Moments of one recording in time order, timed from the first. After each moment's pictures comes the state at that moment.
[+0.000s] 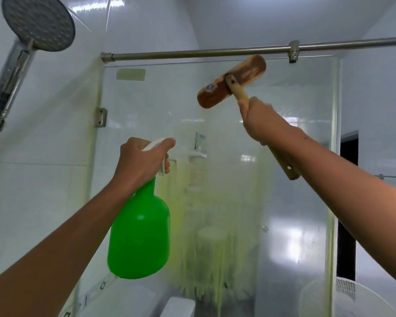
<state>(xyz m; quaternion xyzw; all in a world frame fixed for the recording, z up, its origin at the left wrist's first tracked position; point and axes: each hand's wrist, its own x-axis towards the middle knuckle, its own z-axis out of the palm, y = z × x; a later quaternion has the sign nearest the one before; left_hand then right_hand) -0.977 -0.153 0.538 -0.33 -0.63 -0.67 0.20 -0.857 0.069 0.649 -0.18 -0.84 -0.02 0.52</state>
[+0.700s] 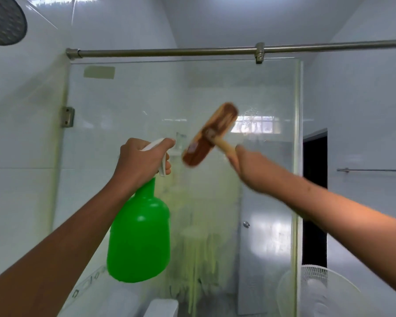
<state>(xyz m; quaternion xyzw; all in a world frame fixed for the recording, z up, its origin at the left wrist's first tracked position) -0.947 -0.107 0.541 -0.38 -0.60 -0.68 0.17 -0.798 0.110 0.553 -0.17 -0.90 -0.10 0.40</state>
